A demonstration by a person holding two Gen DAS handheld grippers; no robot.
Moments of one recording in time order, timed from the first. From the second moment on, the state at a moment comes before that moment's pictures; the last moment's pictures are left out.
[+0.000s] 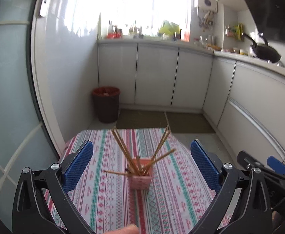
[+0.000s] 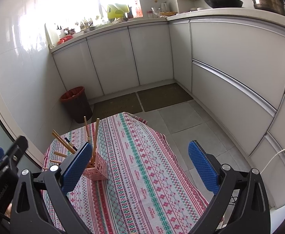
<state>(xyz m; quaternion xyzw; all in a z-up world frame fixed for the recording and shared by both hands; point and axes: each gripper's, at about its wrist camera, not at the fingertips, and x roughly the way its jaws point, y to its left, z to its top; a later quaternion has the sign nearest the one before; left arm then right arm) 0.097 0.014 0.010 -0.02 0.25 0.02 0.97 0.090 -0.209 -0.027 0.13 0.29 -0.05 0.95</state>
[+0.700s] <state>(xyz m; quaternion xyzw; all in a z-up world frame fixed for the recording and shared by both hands) 0.089 0.008 0.013 0.02 0.22 0.07 0.97 0.092 -0.211 -0.026 0.12 0.29 -0.05 0.95</state>
